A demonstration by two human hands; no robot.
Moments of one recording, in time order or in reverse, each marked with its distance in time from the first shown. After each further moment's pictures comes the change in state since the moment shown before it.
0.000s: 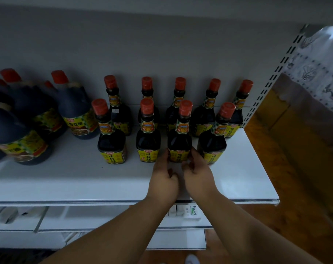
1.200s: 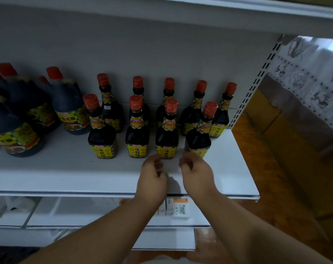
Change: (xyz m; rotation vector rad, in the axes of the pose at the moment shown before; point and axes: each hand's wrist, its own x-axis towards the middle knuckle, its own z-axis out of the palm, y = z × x) left_hand -0.025 0.013 0.006 0.048 0.054 -0.050; right_hand -0.021 -0.011 -0.046 -0.145 0.006 0.010
